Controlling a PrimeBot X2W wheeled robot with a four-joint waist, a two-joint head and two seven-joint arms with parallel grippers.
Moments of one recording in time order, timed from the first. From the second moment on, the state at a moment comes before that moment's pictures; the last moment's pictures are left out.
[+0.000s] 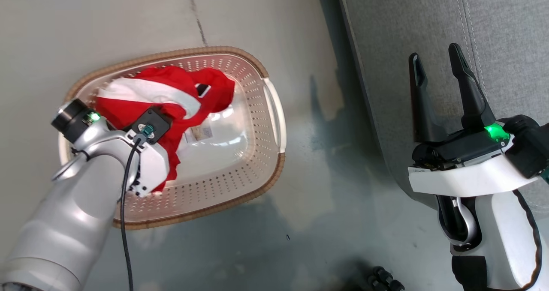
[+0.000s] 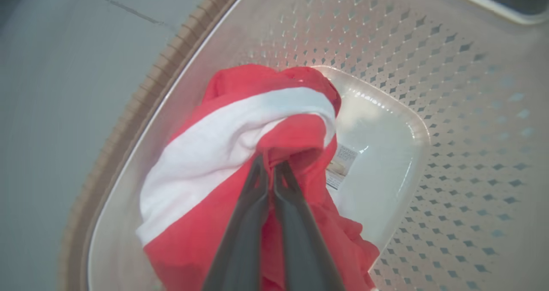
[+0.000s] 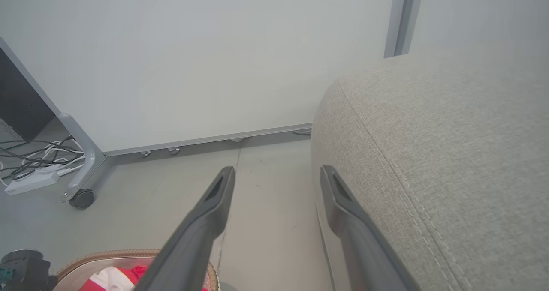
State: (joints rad) left arm -0.91 0.25 -0.78 1.14 -0.05 -0.12 -0.24; right arm -0.40 -0.05 0.16 0.01 0.30 0.13 -0.26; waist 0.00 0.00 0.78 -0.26
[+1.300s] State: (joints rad) left arm -0.31 0.22 -0.38 0.12 -0.41 -0.05 -0.26; right arm -0.22 -0.05 0.05 0.11 0.17 0.13 -0.15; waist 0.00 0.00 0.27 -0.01
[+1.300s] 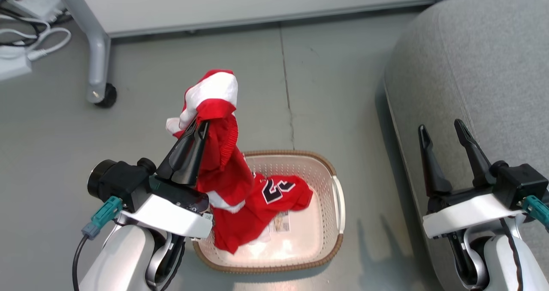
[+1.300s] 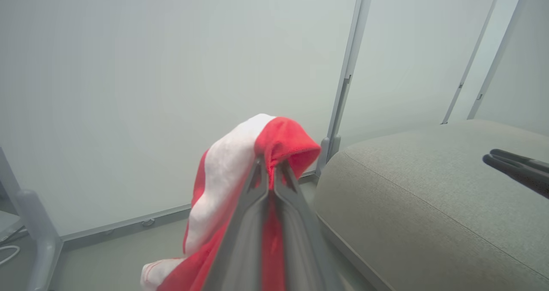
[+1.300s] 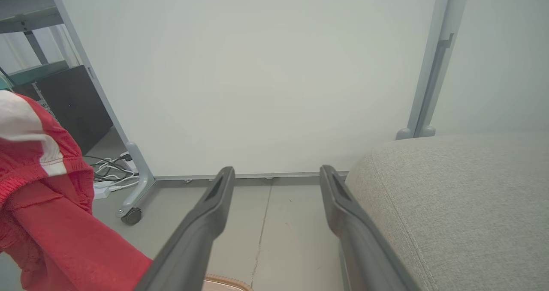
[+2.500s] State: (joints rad) left arm -0.15 0.20 -0.41 0.04 -0.43 -0.05 -0.23; right arm -0.01 -0.05 0.06 0.08 0.21 0.13 -0.08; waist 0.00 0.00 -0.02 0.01
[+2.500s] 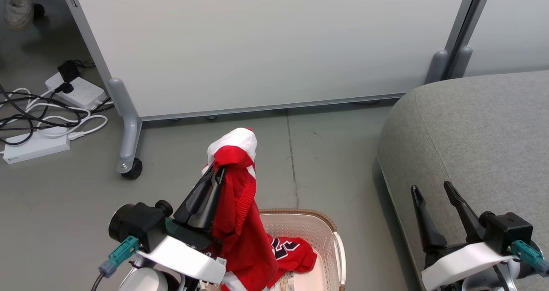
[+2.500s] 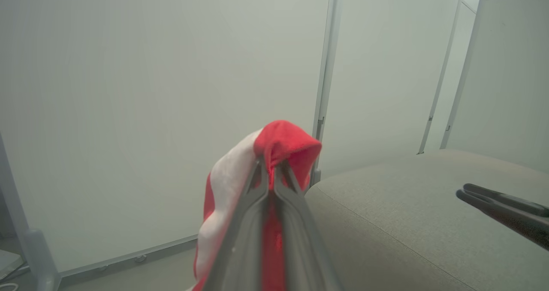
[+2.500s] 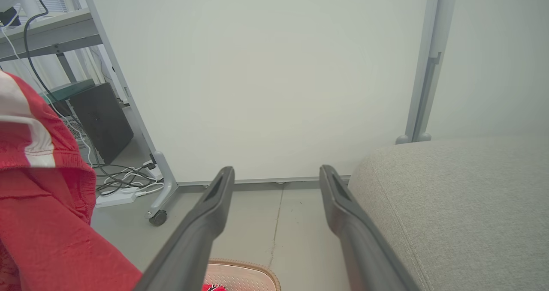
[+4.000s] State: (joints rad) left arm -0.19 0.20 -0.49 0.06 -0.44 -0.07 -0.23; right arm -0.42 -0.05 0.87 0.41 0.65 0.13 -0.24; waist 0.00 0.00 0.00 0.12
